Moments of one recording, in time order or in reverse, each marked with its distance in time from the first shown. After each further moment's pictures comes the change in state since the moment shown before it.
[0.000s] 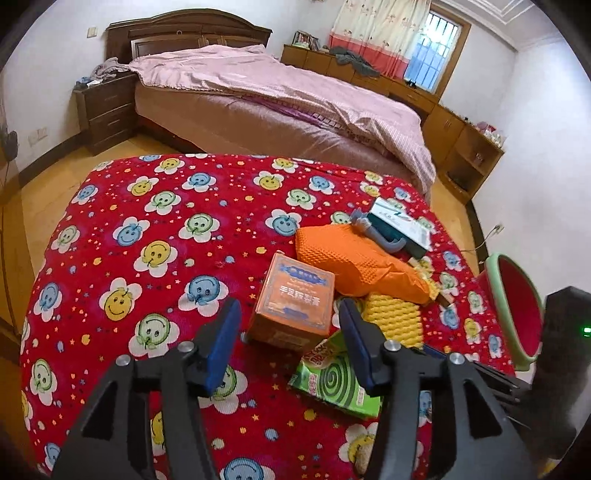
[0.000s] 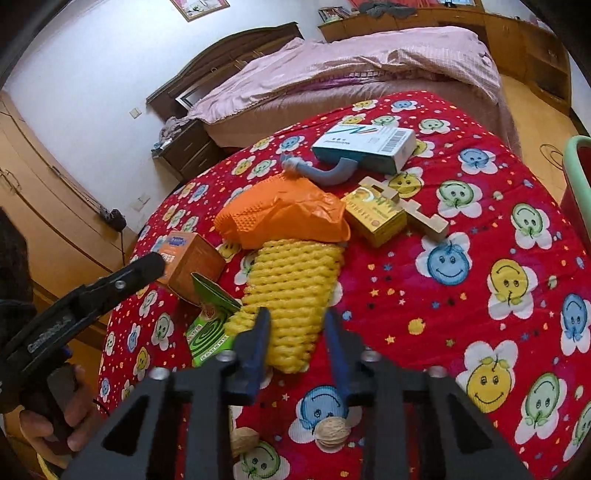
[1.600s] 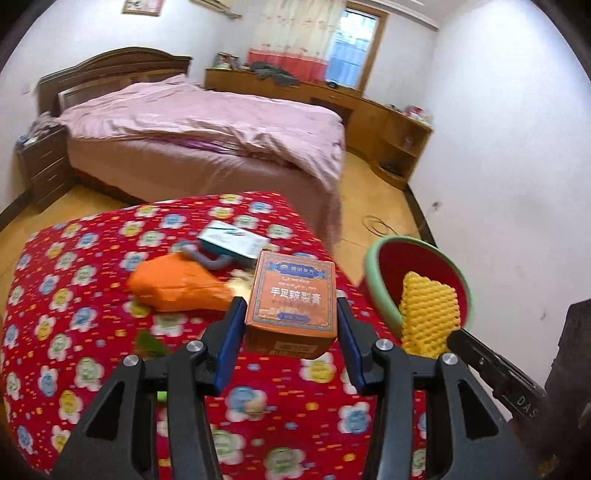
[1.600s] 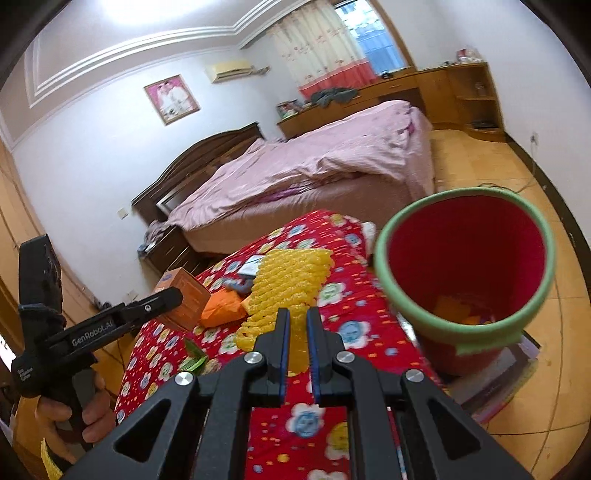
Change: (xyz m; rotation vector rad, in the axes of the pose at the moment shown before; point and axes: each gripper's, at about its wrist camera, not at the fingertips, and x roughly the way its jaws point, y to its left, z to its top) left arm -0.059 -0.171 -0.013 0.215 -0.064 -0.207; right arm -0.203 -0.092 -0.046 0.132 -0.419 -0.093
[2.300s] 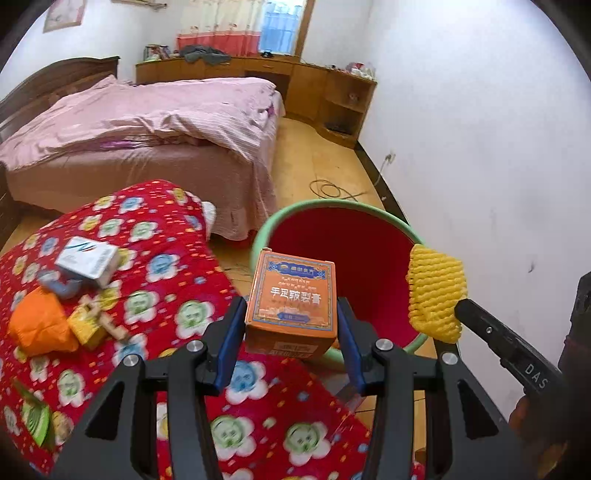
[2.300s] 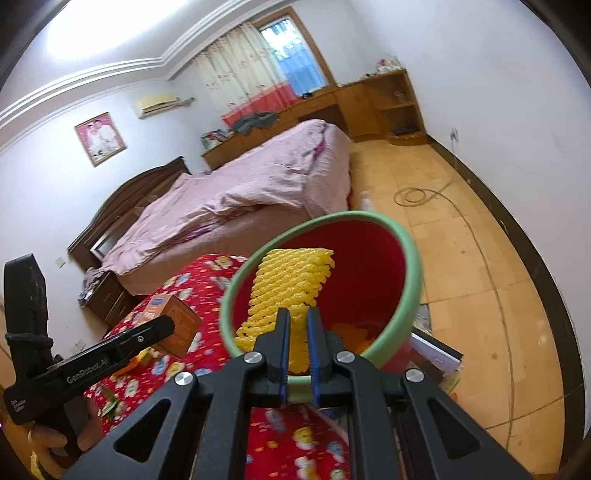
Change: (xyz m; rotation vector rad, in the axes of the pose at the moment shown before) left arm 0.107 -0.125 0.003 0.176 0.108 -0.128; right arm -0.030 -0.129 0.029 0.140 -0.091 -0.255
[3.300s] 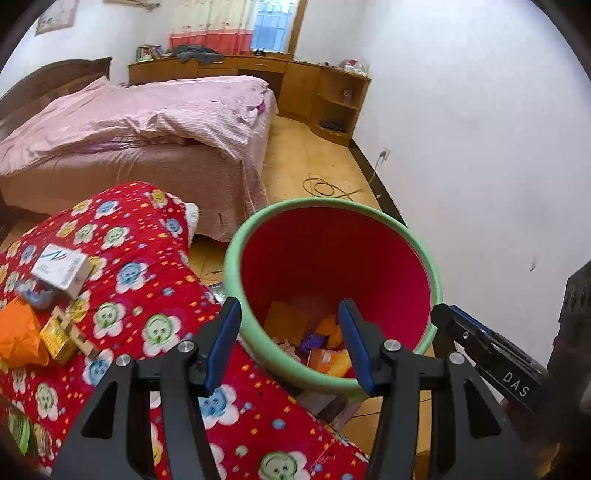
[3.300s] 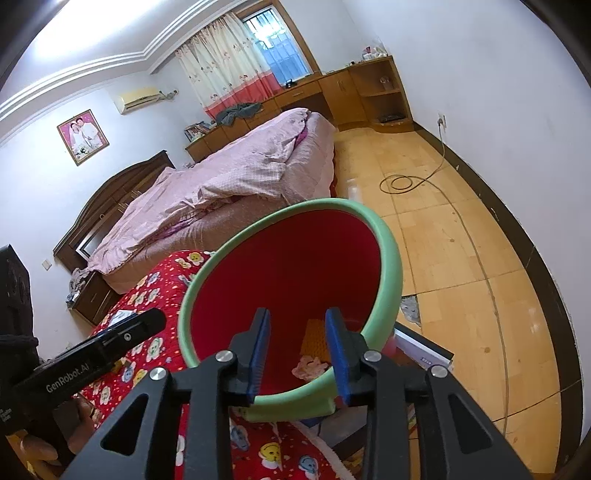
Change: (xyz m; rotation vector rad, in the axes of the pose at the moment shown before) left arm 0.014 -0.011 0.003 -0.005 -0.003 -0.007; right arm 0.028 -0.024 0.004 0.019 0.034 -0.035
